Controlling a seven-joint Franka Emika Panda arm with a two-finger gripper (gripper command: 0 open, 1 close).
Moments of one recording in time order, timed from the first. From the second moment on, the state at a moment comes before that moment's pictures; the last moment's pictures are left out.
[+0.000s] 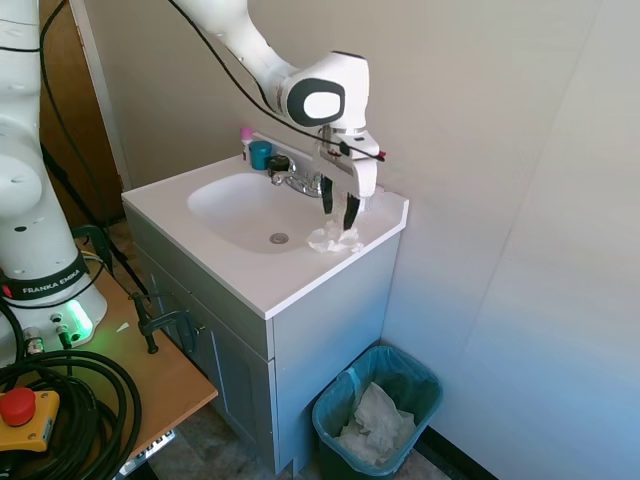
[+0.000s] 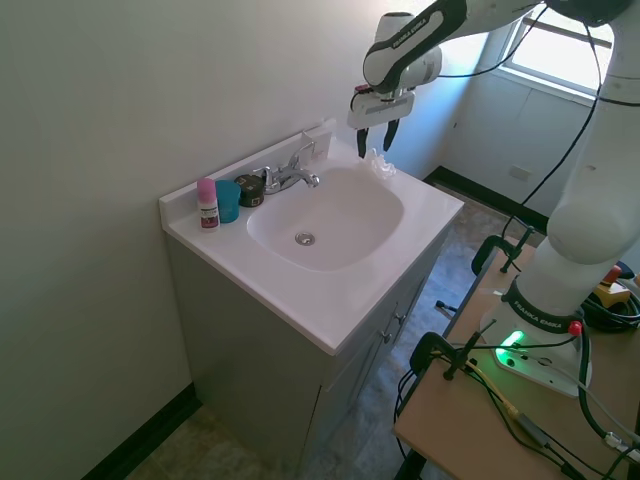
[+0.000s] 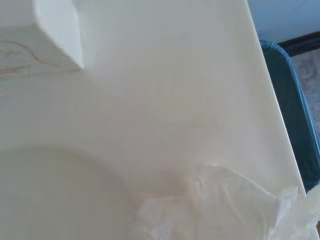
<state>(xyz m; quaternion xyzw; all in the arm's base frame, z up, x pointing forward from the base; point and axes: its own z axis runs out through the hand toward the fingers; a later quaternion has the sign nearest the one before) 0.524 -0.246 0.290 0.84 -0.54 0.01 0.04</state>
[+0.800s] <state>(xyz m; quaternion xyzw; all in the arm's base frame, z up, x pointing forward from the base) 0.548 -0.258 0.248 0.83 -0.55 -0.03 0.04</state>
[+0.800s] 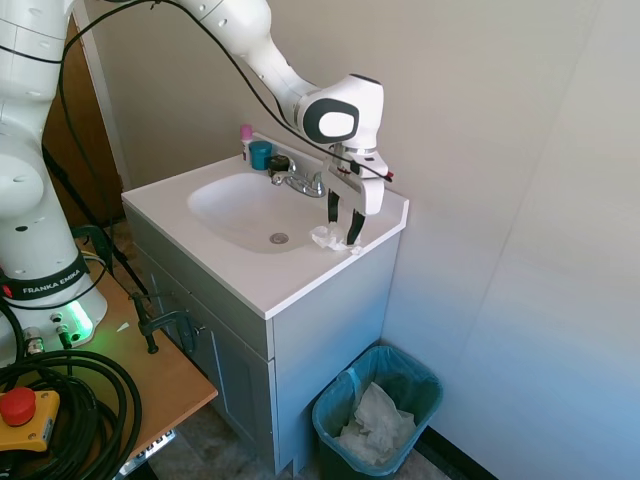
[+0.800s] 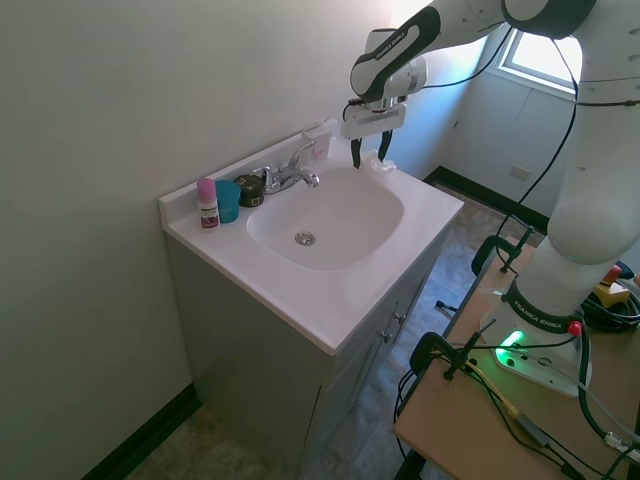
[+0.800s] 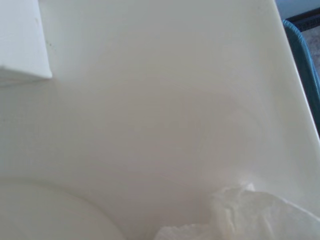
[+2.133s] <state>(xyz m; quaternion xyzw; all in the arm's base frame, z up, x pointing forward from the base) 0.561 -0.250 0.280 0.82 -0.57 -0.02 0.01</state>
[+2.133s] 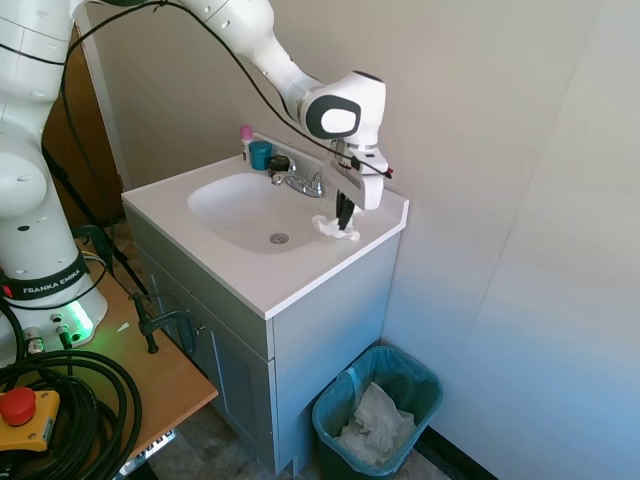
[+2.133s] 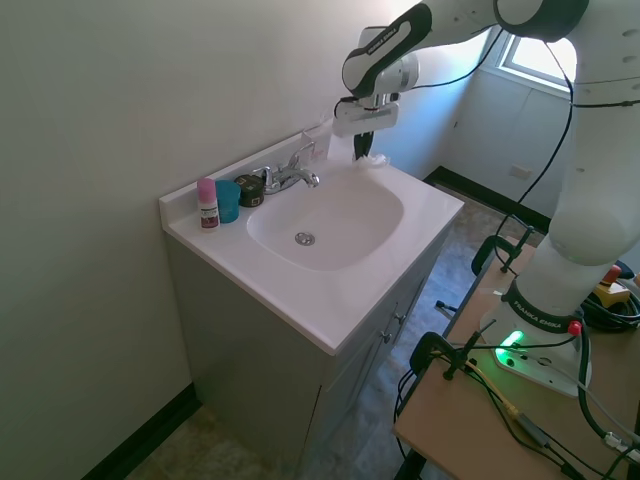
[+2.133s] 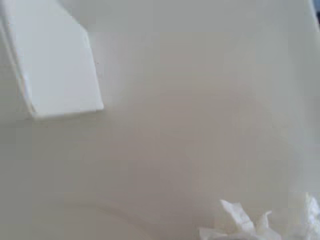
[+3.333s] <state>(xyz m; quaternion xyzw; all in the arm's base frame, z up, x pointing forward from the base) 0.598 -0.466 0.253 0.68 -0.73 -0.01 0.01</state>
